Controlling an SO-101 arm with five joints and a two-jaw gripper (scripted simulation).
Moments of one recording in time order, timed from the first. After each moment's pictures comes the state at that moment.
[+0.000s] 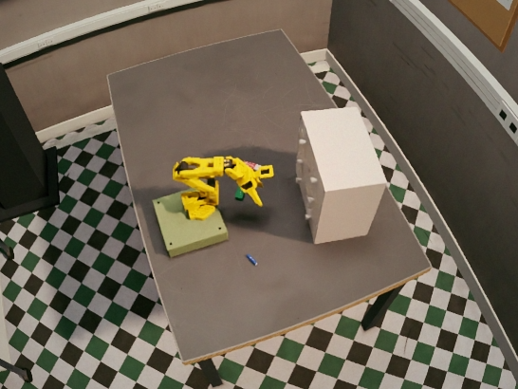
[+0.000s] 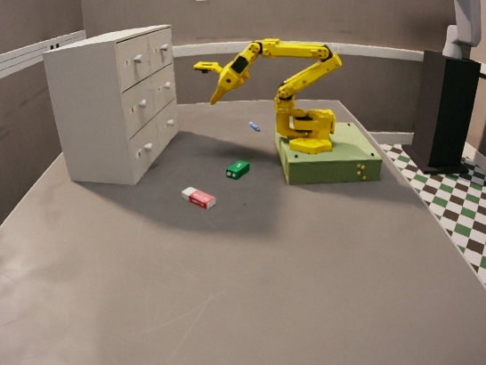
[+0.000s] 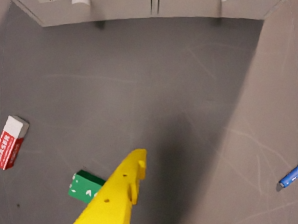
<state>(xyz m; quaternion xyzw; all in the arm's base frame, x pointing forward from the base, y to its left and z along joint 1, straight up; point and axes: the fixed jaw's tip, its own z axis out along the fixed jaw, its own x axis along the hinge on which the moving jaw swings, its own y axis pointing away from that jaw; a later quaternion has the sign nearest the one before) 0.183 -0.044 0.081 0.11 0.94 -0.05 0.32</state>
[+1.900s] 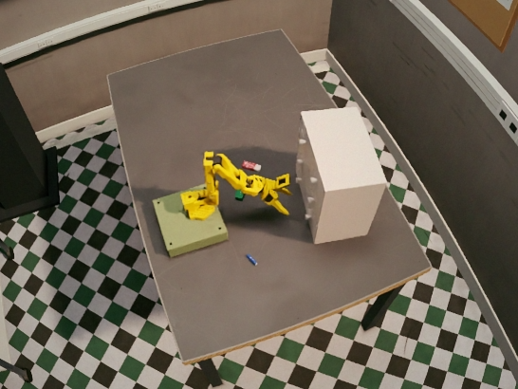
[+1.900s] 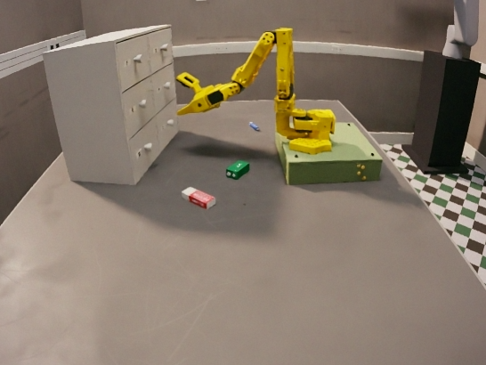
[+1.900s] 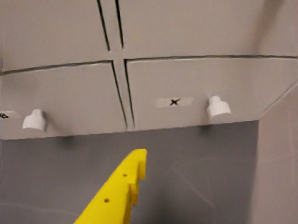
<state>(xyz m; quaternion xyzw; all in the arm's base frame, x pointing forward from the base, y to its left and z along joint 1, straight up) 0.267 -0.081 0.050 0.13 0.83 -0.09 0.53</state>
